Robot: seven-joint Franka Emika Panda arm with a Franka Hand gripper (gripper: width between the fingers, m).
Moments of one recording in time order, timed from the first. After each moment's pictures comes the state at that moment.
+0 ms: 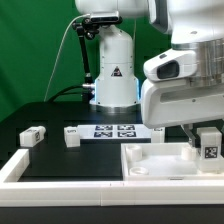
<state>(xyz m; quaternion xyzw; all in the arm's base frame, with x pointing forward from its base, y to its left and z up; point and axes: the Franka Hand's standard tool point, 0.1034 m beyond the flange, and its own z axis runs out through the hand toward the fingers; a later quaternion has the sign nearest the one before) 0.619 0.118 0.073 -0.99 0.07 0.02 0.07</state>
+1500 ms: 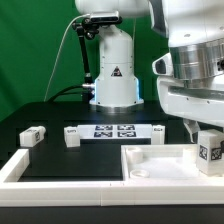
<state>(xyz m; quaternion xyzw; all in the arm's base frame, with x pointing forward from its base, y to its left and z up) 0.624 0.120 0.072 -0.86 0.49 0.05 0.08</state>
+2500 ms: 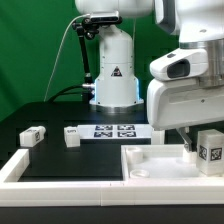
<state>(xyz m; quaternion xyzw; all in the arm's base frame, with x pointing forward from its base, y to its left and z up) 0.629 0.124 0.072 -0.99 -0.09 -0.02 0.06</state>
